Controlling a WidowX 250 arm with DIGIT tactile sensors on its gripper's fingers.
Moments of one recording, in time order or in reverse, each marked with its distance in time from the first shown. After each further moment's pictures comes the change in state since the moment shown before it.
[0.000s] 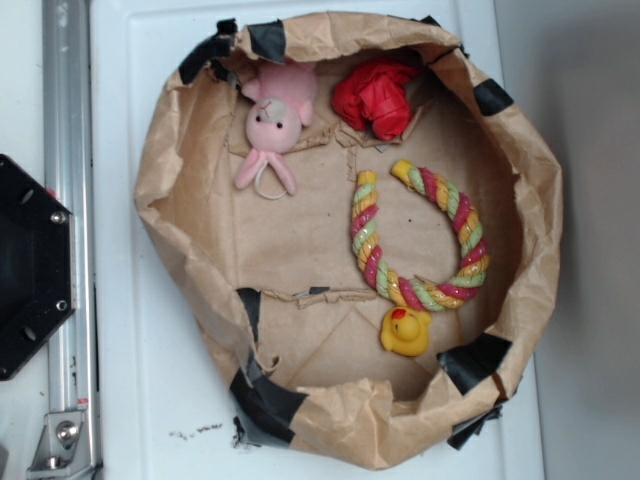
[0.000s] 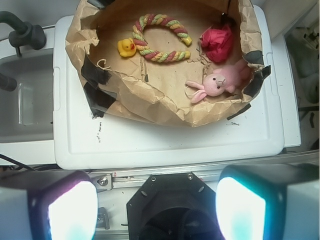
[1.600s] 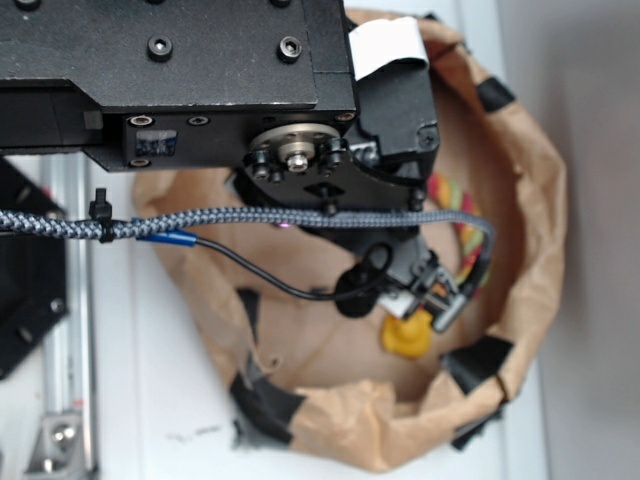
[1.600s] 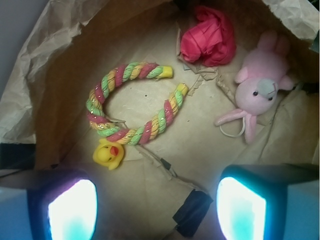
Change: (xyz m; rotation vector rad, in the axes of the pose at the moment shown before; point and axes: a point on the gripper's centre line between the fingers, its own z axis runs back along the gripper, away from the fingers) arm 0.123 0.005 -0.110 -0.077 0.016 0.819
